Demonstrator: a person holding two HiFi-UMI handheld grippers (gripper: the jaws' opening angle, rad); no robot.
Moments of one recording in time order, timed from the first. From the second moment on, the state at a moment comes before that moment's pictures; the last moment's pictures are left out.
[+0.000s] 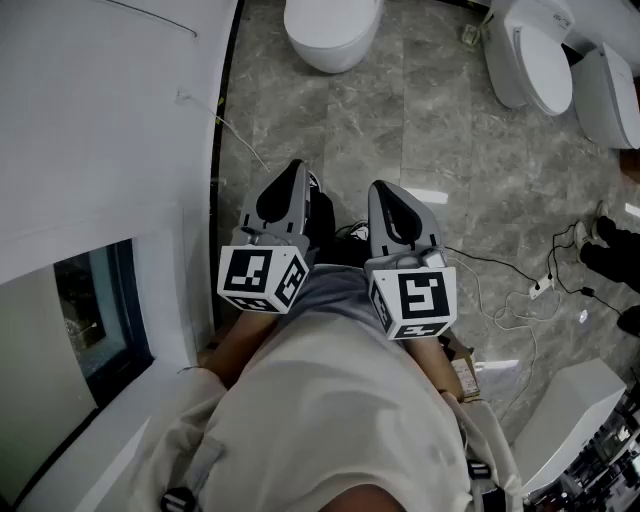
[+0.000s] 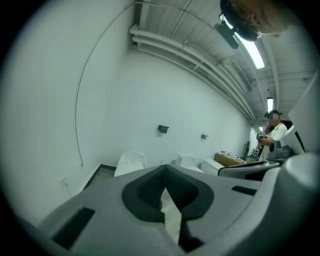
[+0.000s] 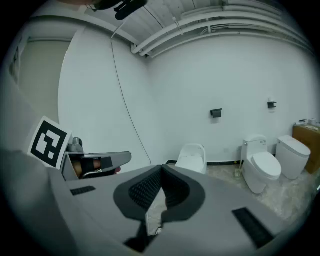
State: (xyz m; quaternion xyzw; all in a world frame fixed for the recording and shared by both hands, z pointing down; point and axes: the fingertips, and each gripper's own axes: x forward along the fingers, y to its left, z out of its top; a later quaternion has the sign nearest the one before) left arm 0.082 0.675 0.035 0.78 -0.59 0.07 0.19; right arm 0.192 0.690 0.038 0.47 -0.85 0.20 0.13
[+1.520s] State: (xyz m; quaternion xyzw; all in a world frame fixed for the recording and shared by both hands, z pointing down) left arm -0.105 0.465 0.042 0.82 -0.54 0.06 0.18; right arm 0.032 0.476 0.040 0.51 -0.83 0.18 0.14
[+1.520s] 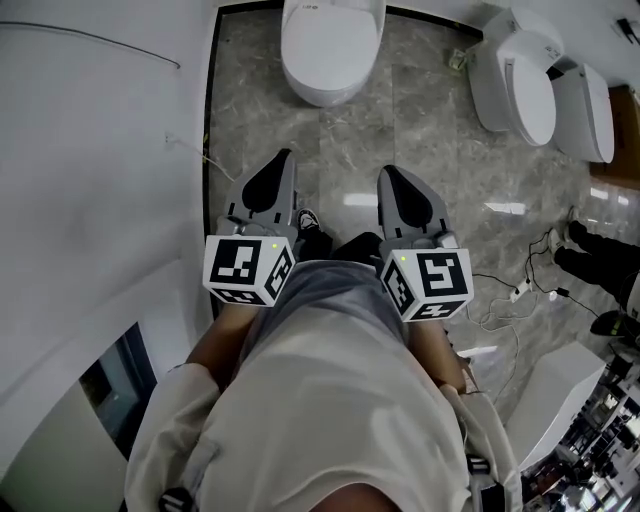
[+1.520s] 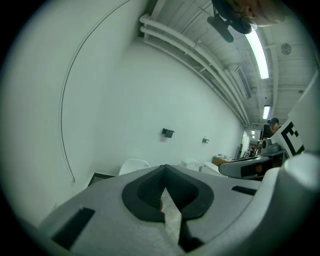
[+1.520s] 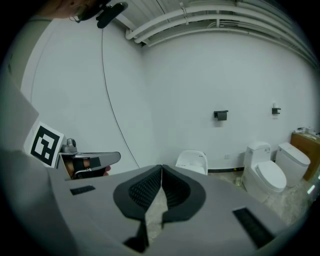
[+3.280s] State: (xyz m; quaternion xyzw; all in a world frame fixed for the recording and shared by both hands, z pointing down) left arm -0.073 0.167 0.109 0.80 -0.53 0.09 0.27; right arm 0.077 0.163 0.111 0.47 -0.84 0.25 0.14
